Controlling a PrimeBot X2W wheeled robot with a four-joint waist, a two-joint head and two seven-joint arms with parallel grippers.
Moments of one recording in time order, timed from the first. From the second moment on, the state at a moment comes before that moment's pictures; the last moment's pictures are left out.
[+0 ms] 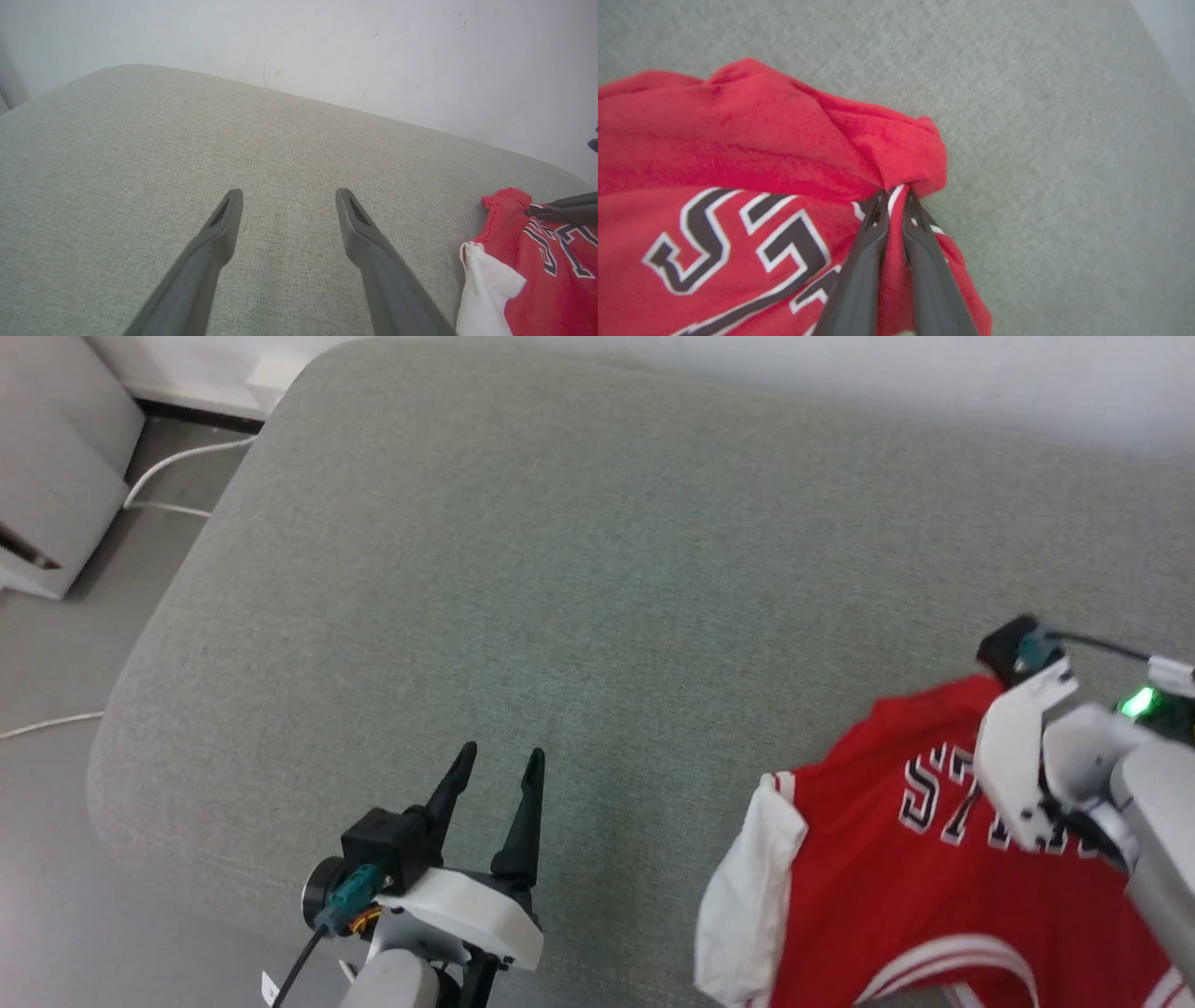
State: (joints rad) left arm -0.14 0.05 -0.26 0.29 -0.30 -0.06 -0.26; right arm -0.50 -0.51 0.48 0.41 0.33 0.13 0.65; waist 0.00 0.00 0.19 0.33
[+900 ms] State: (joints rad) left arm -0.17 0.05 -0.29 0.25 -0.32 -0.04 -0.26; right arm -0.81 -0.39 0.41 0.88 0.19 0.13 0.09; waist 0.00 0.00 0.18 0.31
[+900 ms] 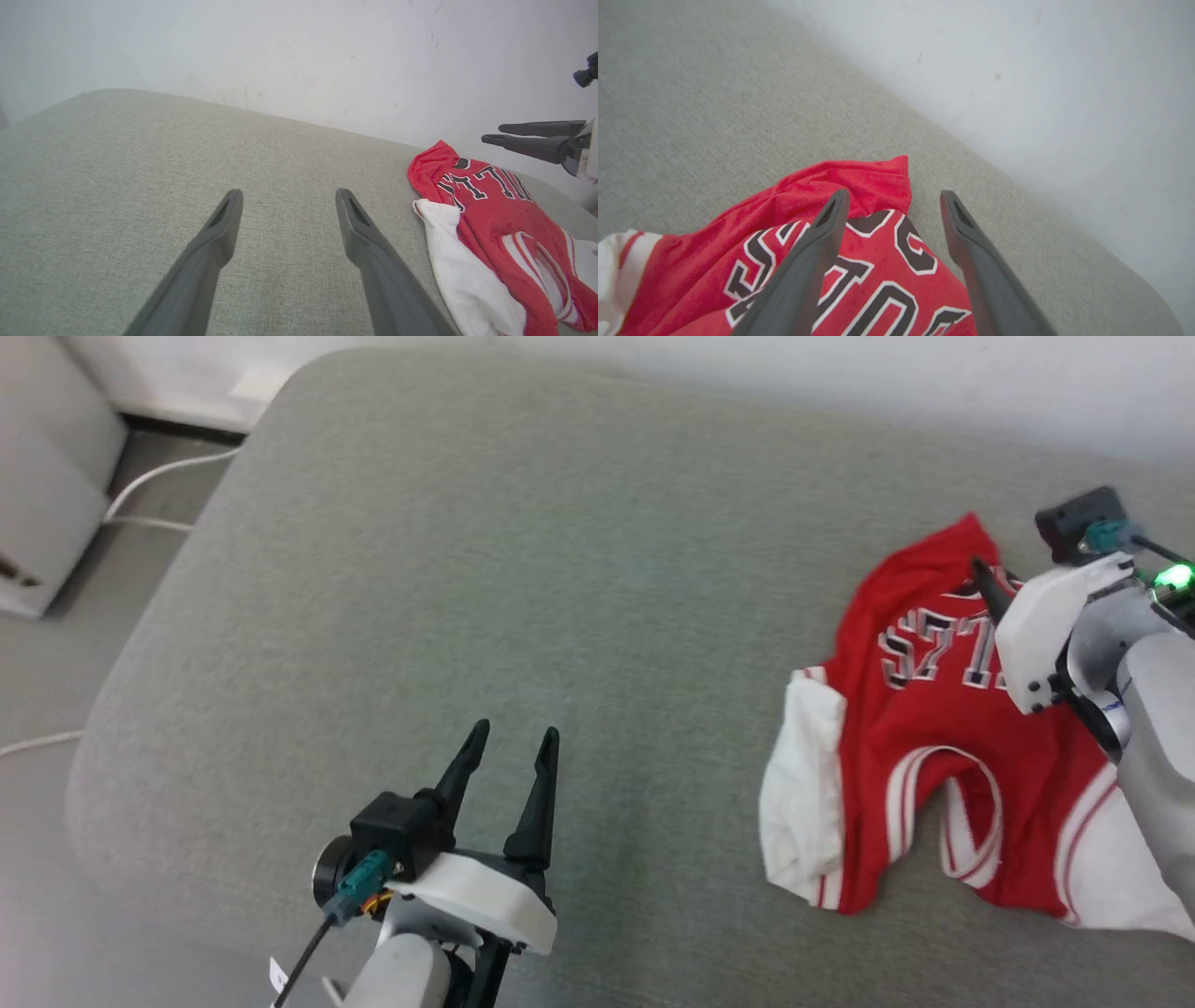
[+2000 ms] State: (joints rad) left arm -0.17 0.17 -0.54 0.25 -0.32 -0.12 0.07; right arm -0.01 -0.09 -0.09 0.09 0.19 0.13 -0.19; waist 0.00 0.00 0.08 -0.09
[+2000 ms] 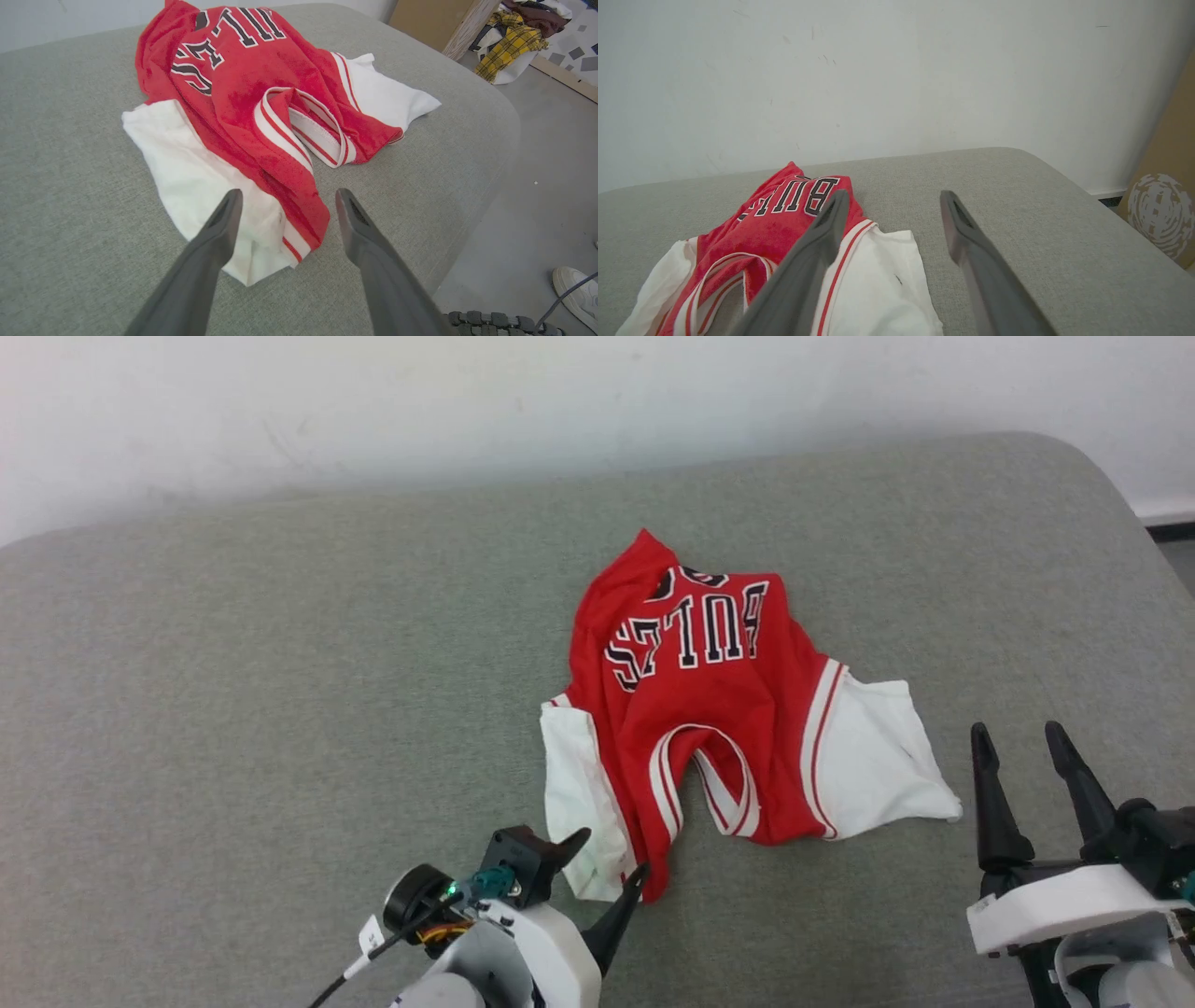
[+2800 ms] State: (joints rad) left arm -0.27 0.16 -0.53 0.44 -0.30 -0.07 0.02; right arm -0.01 -0.05 -0.15 0.08 0.19 0.13 -0.16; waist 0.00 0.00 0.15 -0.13
